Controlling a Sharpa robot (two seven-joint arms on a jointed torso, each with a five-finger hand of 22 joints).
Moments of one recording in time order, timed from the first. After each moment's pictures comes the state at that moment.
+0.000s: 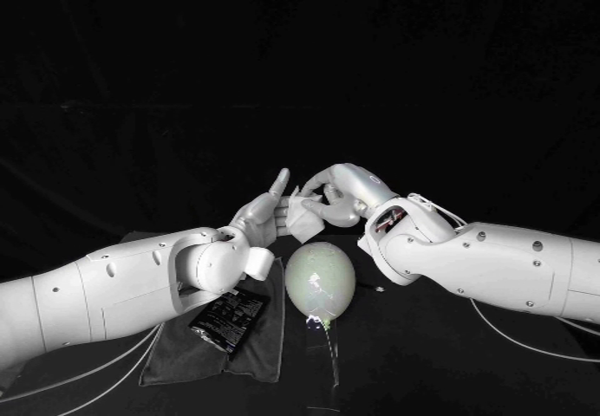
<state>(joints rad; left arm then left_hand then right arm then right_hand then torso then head) 1.26 -0.67 -0.13 1.44 0.20 -0.15 0.32 0.78 0.25 -0.11 0.30 0.05 0.82 0.21 0.20 0.19 0.92 0.23 0.07 0.06 0.89 0.20 0.07 0.11 0.15 0.68 0.29 0.06 0.06 1.37 -0.64 -0.17 1.53 -1.32 -0.68 -0.15 1.34 -0.12 0.44 0.10 0.11 1.01 0.13 0.16 0.40 1.45 0.05 1.38 1.31 1.46 -0.01 1.56 1.31 0.03 1.46 0.10 1.50 1.31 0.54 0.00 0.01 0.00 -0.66</state>
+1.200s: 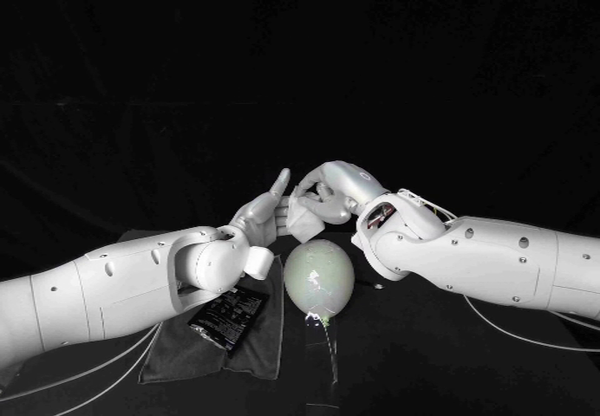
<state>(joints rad) 1.26 -0.67 -0.13 1.44 0.20 -0.15 0.31 0.80 0.27 -0.12 0.29 0.05 0.82 0.21 0.20 0.18 0.92 0.23 0.07 0.06 0.89 0.20 0.07 0.11 0.15 0.68 0.29 0.06 0.06 1.37 -0.60 -0.17 1.51 -1.37 -0.66 -0.19 1.37 -0.10 0.51 0.04 0.05 1.07 0.10 0.20 0.41 1.46 0.04 1.40 1.31 1.47 -0.03 1.57 1.31 0.03 1.47 0.08 1.52 1.31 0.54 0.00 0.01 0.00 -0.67</state>
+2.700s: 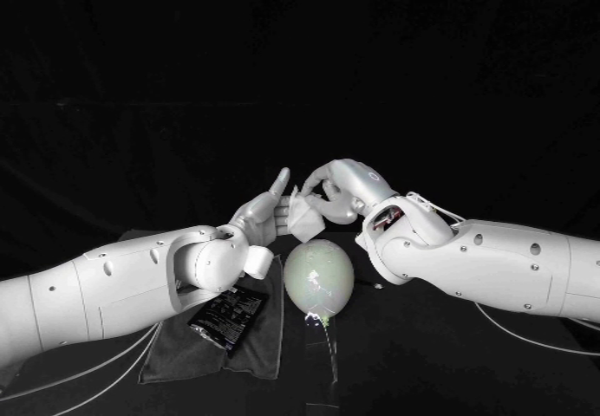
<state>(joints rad) 1.26 -0.67 -0.13 1.45 0.20 -0.15 0.30 0.81 0.28 -0.13 0.29 0.05 0.82 0.21 0.20 0.18 0.92 0.23 0.07 0.06 0.89 0.20 0.07 0.11 0.15 0.68 0.29 0.06 0.06 1.37 -0.64 -0.17 1.55 -1.41 -0.73 -0.23 1.34 -0.07 0.56 0.00 0.05 1.09 0.08 0.31 0.47 1.46 0.01 1.45 1.31 1.47 -0.06 1.57 1.31 0.01 1.47 0.05 1.56 1.31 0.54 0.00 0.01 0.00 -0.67</state>
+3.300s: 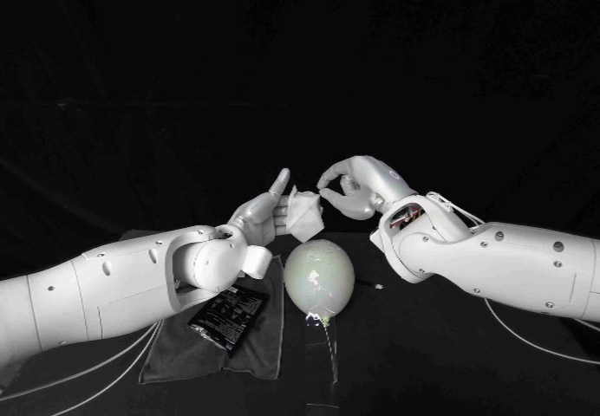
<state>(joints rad) 1.26 -0.68 -0.13 1.44 0.20 -0.14 0.30 0.90 0.26 -0.16 0.28 0.05 0.82 0.21 0.20 0.18 0.92 0.23 0.07 0.06 0.88 0.19 0.07 0.11 0.15 0.67 0.29 0.07 0.06 1.37 -0.71 -0.17 1.57 -1.29 -0.76 -0.17 1.26 -0.08 0.56 0.02 0.05 0.98 0.11 0.28 0.50 1.46 0.01 1.38 1.31 1.47 -0.04 1.56 1.31 0.01 1.46 0.05 1.51 1.31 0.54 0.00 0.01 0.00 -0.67</state>
